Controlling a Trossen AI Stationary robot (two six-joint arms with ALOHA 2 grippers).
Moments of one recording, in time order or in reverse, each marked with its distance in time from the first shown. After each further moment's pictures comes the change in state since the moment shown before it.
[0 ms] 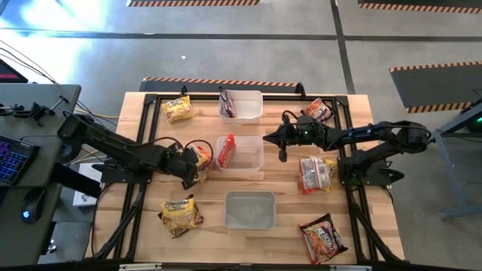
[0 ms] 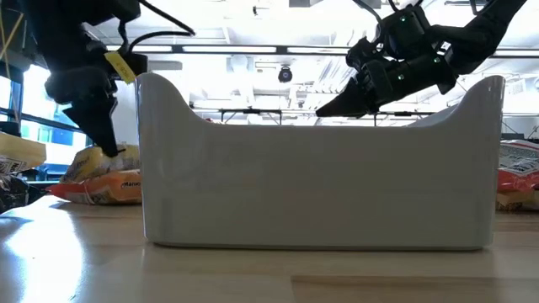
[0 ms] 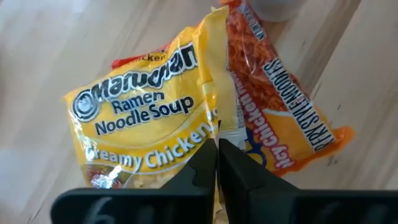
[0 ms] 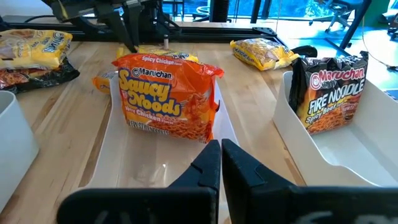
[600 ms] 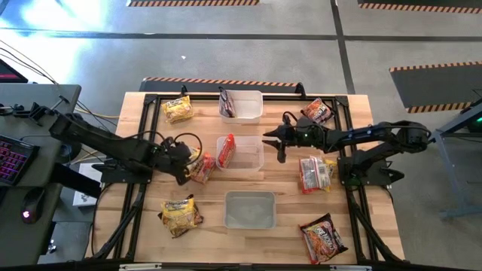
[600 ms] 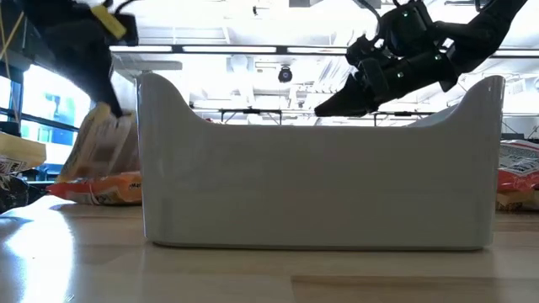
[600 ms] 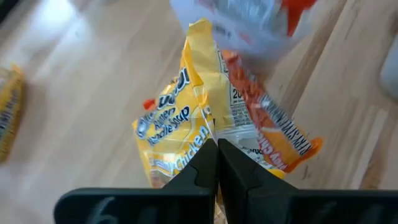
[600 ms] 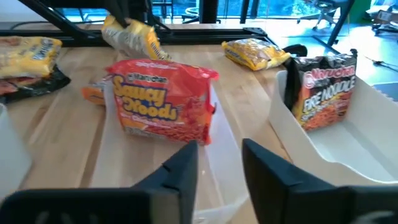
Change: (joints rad) left arm -0.038 -0.198 0.047 -0.093 -0.101 -0.001; right arm 0.051 0.000 0.000 0.011 0.090 0.049
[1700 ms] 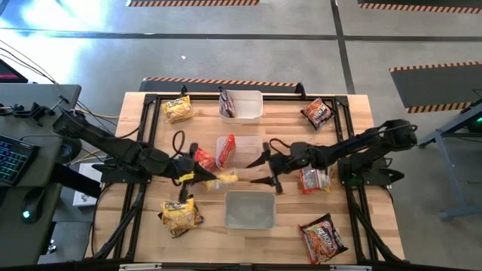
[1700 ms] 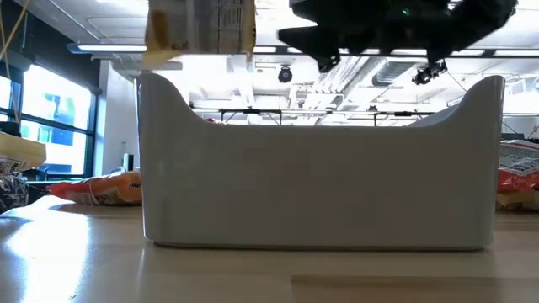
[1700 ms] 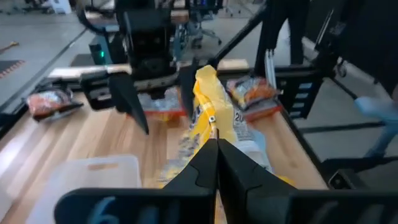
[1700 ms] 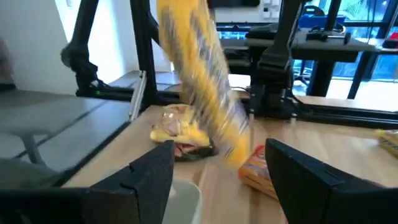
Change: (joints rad) left arm -0.113 0.027 0.109 0.758 0.176 0.595; right arm 0.357 0.162 0.171 0.219 -0.091 0.075
